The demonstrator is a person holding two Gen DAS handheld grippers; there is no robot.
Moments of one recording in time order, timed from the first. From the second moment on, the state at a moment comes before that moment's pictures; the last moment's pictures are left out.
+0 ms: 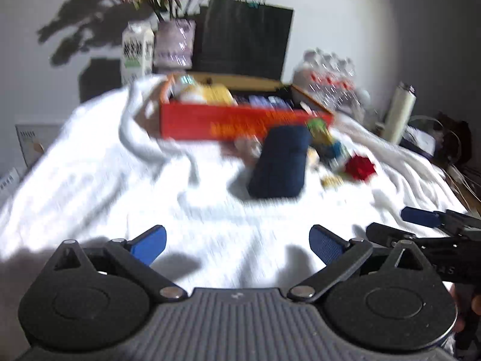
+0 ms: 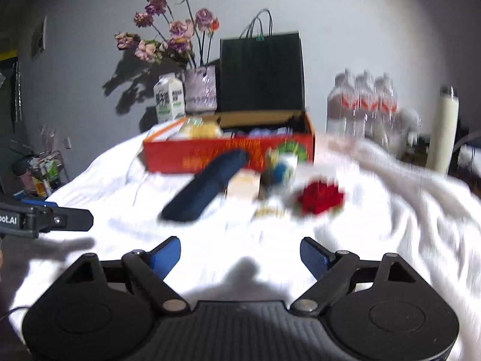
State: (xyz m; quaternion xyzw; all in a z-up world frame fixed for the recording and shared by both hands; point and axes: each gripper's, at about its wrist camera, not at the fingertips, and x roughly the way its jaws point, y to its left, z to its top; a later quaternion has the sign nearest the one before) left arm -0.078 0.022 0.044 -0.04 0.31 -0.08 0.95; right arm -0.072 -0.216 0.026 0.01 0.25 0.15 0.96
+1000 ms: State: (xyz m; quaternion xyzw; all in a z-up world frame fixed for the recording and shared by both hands) left arm 0.109 -0.039 0.013 -0.07 0.35 -0.15 0.92; right arm 0.060 -0.231 0.033 0.00 0.24 0.13 0.96
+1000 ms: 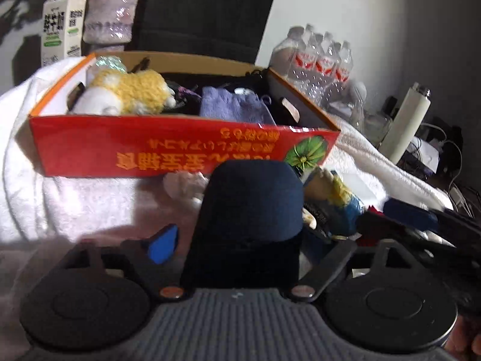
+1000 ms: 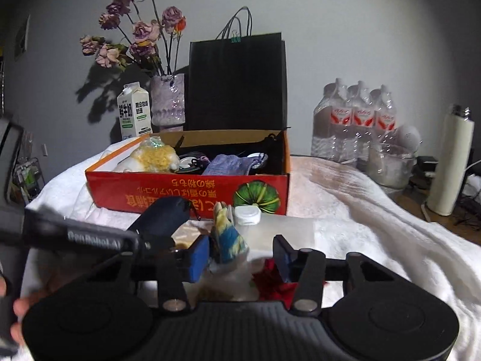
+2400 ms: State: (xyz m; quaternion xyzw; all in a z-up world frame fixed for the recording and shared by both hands) left arm 0.174 0.012 0.150 -0.03 0.33 -0.07 0.94; right arm 0.122 -0.260 0.140 0.13 0.23 0.21 0.94
